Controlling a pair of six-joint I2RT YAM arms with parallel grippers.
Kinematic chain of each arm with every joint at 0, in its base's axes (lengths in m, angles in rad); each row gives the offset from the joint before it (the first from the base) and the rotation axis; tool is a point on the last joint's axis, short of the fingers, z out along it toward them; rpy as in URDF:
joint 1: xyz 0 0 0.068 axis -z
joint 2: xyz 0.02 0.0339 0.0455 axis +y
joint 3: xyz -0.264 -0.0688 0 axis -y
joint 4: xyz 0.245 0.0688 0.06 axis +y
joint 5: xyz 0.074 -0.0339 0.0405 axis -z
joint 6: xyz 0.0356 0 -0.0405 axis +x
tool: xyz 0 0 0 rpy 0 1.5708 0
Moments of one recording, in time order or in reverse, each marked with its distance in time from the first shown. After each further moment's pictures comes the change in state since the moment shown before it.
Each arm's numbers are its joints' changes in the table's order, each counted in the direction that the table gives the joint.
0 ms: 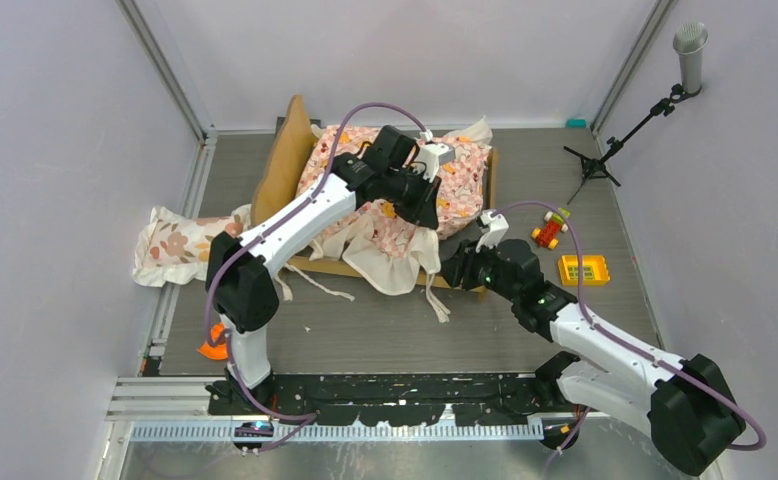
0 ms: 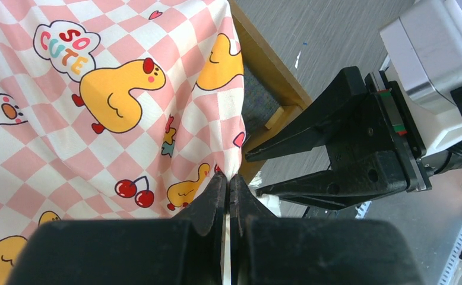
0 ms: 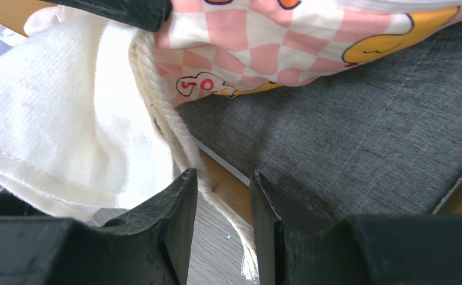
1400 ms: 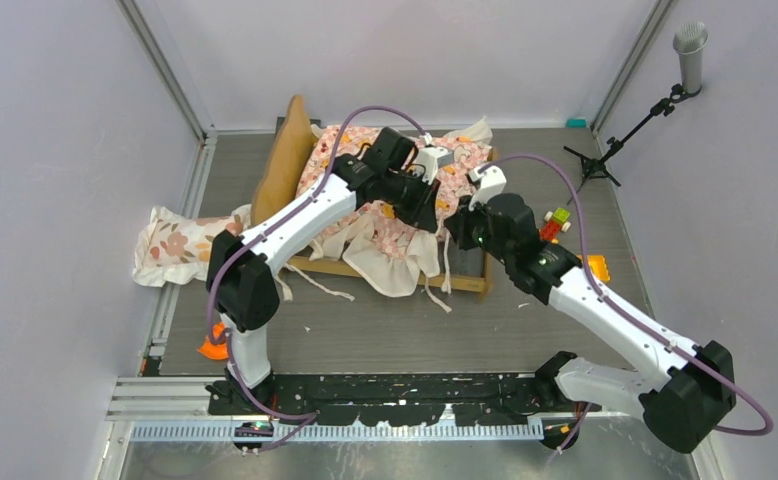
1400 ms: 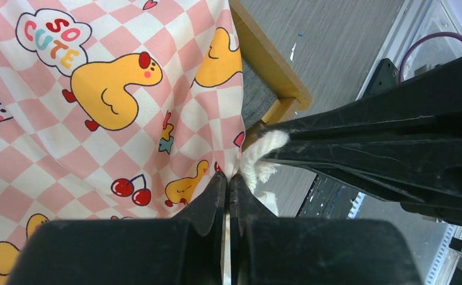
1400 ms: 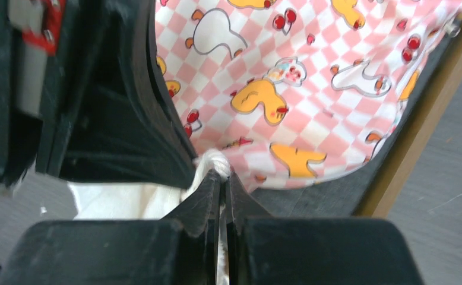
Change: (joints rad) left arm -0.010 0.009 -0.015 0.001 0.040 0.002; right arm -0.035 0.102 0.402 0.311 0.226 -0.174
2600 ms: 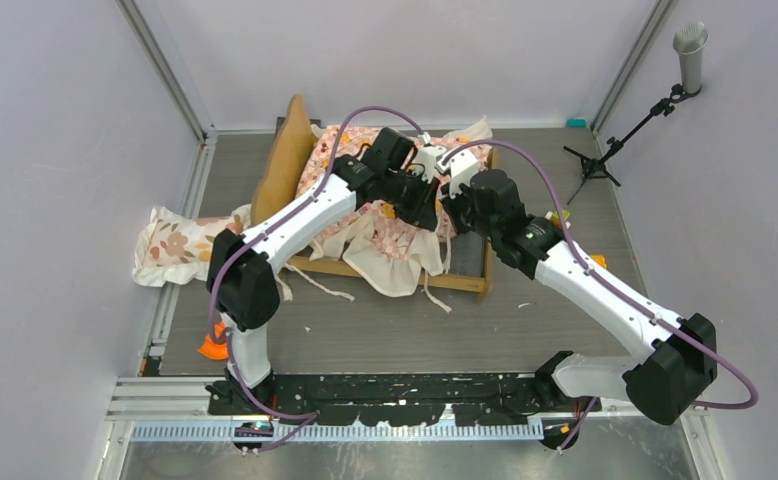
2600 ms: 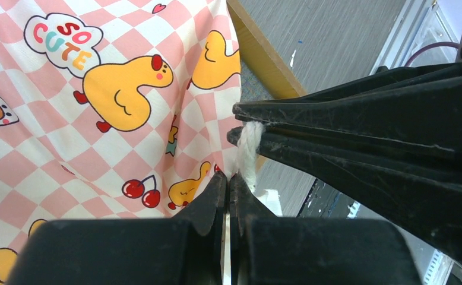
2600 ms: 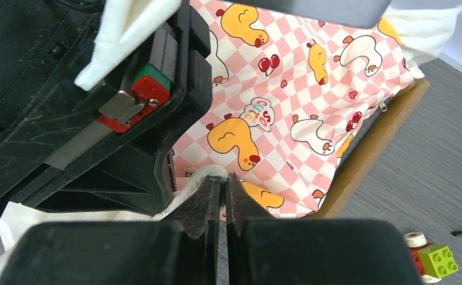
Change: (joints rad) left arm -0.006 0.004 -0.016 -0.033 0.008 -0.024; right arm -0.001 0.177 0.234 0.127 0.032 -0.380
